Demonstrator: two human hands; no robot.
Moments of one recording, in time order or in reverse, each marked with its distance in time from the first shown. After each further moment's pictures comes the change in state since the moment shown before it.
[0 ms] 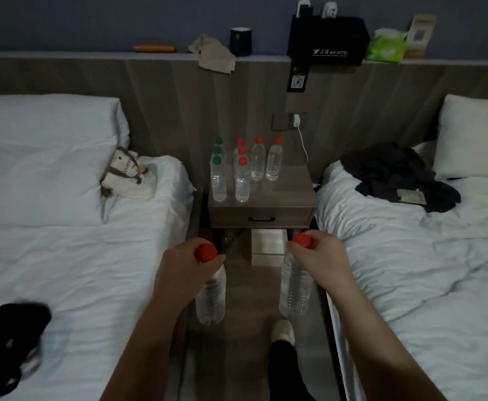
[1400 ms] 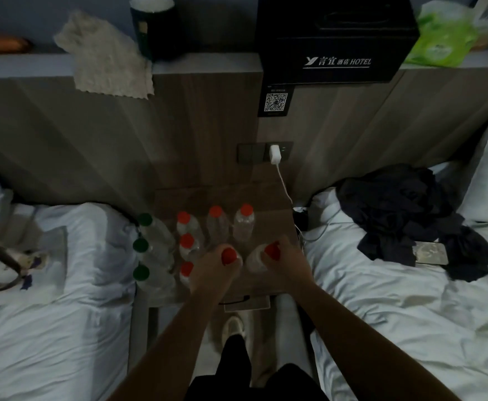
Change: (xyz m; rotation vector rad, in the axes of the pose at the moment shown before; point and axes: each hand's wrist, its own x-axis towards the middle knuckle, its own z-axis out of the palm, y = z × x) left_hand 0.475 0.075 0.233 -0.013 -0.345 -0.197; right_hand 0.486 0.035 0.056 -0.246 -0.278 0.266
